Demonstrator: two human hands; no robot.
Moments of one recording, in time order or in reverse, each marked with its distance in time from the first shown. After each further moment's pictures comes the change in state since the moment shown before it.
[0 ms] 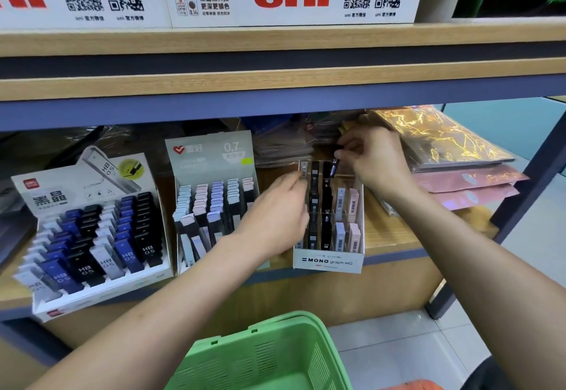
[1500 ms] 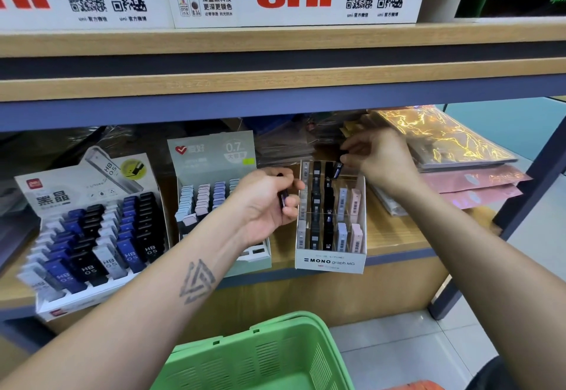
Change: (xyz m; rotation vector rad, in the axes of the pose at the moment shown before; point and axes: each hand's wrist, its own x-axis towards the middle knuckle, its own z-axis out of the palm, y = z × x) left_hand 0.010 -0.003 -0.031 -1.699 -0.072 -0.756; right_hand 0.000 0.006 -0.006 0.082 -0.072 0.097
